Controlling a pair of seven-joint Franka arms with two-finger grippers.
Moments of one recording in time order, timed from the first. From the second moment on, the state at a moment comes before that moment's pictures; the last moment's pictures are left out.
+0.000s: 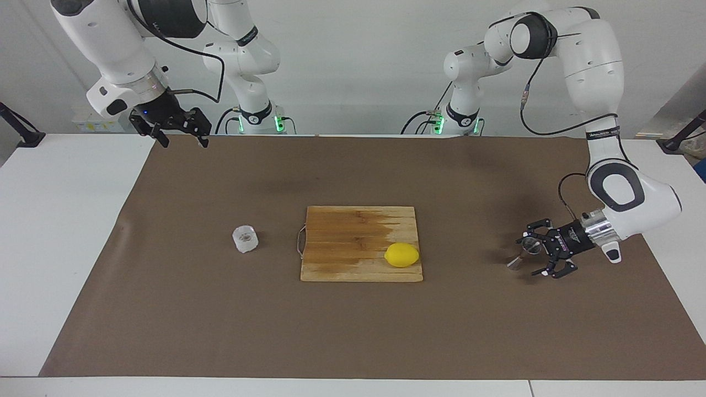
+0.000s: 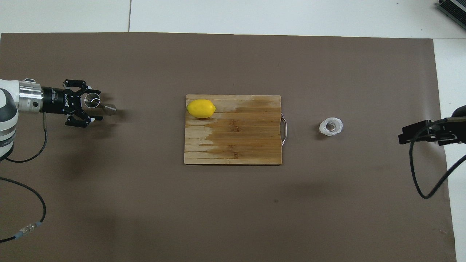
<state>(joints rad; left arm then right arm) 0.24 0.53 -0.03 -1.70 -0.83 1.93 -1.12 0.03 -0.07 -0.07 -1.70 0.04 1.52 0.00</state>
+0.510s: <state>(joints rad) 0.24 0.49 -0.03 -1.79 -0.94 1.97 -1.02 0.03 -0.07 -0.07 -1.70 0.04 1.52 0.00</state>
